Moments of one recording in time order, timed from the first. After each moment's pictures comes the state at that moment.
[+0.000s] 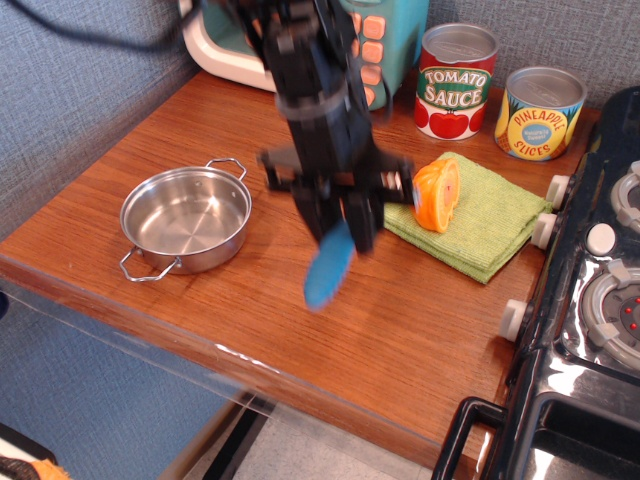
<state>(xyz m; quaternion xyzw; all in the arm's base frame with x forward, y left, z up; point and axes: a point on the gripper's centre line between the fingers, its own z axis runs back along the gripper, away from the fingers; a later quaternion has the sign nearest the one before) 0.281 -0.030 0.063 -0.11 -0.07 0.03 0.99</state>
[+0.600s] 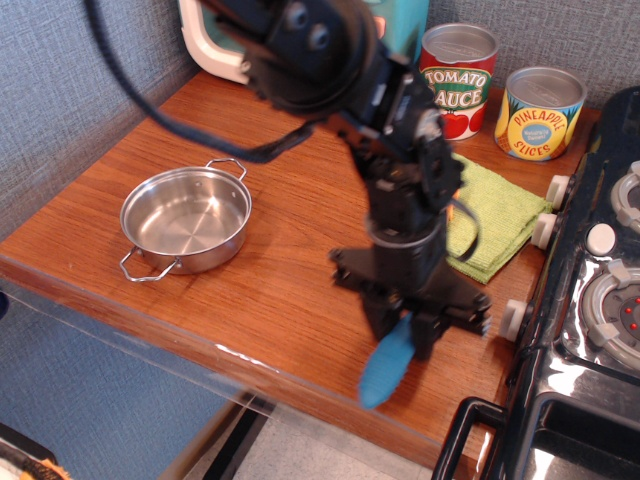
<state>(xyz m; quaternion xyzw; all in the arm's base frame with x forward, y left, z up) 0.277 -0.083 0.011 -0.05 -0.08 -0.02 1.00</state>
